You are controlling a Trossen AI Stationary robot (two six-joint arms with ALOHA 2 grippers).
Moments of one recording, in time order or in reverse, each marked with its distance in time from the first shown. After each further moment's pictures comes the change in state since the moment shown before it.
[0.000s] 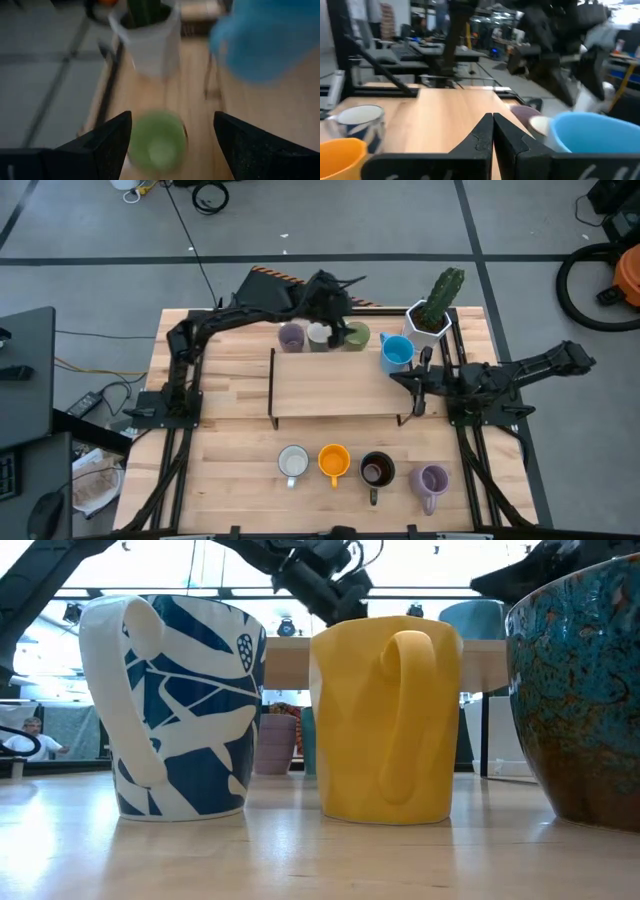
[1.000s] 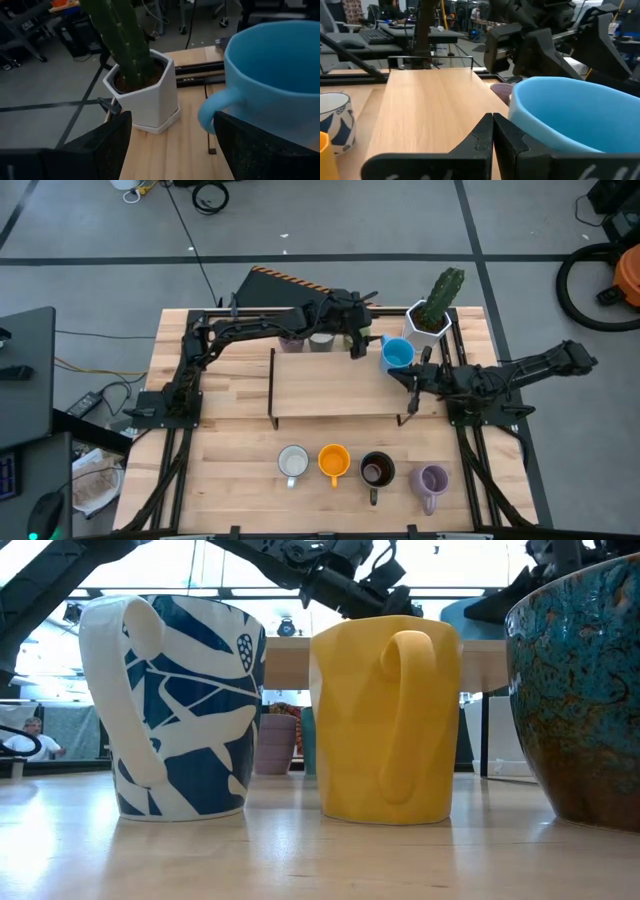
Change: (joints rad) left arm -0.101 0.116 0.000 0.419 -0.079 -0.003; right arm -0.035 0.055 0.000 -0.057 0.126 0.084
